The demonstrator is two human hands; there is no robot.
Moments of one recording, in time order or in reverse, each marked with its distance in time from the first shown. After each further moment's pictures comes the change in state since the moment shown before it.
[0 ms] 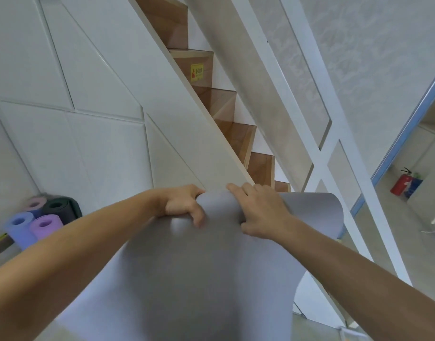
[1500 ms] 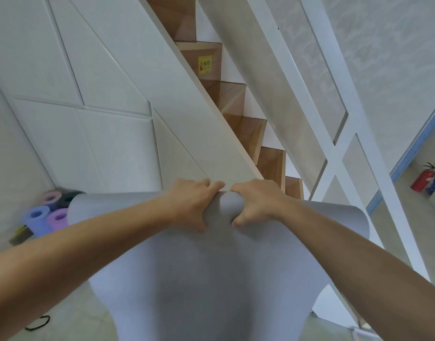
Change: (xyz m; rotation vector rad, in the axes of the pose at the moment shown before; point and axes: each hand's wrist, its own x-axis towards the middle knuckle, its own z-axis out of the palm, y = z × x) left_hand -0.004 0.010 0.020 1.127 0.343 0.079; right_hand 0.035 0.007 -0.009 0.292 -0.209 -0.024
